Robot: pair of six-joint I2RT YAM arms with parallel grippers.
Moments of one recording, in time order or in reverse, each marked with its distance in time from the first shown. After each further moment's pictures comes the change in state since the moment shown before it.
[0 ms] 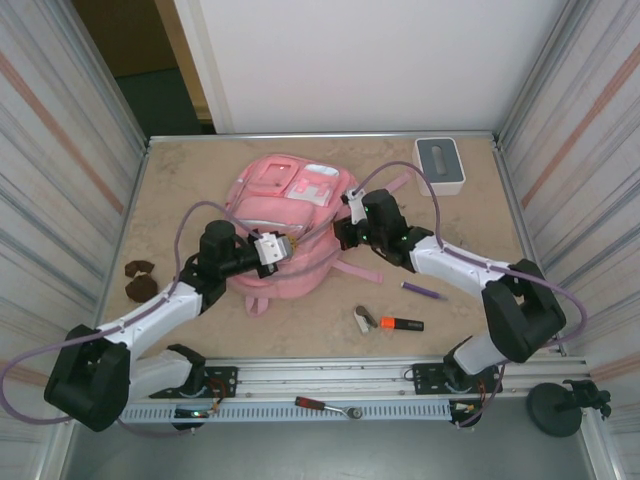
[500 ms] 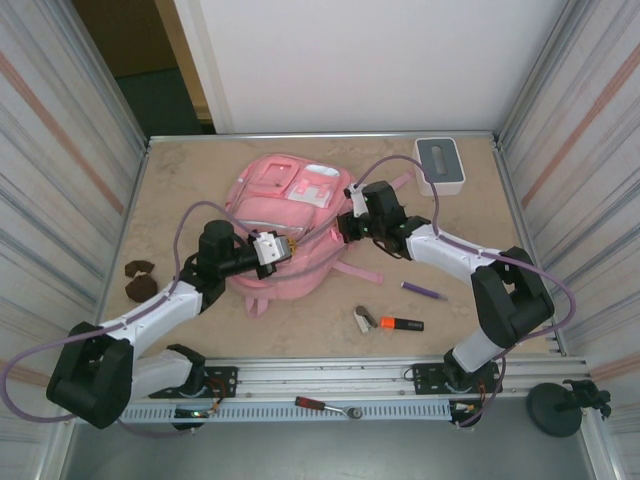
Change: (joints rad) left arm 0.015 0.020 -0.006 0.023 0.048 -0.022; right arm -0.050 0.071 0.068 -0.076 -0.017 -0.002
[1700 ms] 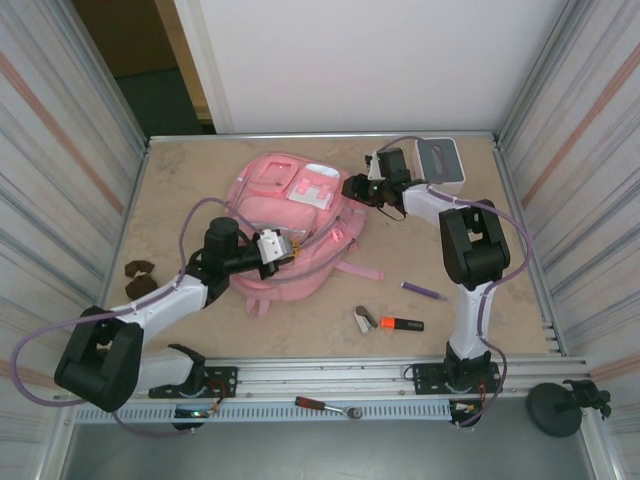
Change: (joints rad) left arm 0.008 0.093 0.021 0.006 0.050 -0.026; right arm -0.229 0.444 0.397 -0.012 -0.253 0.318
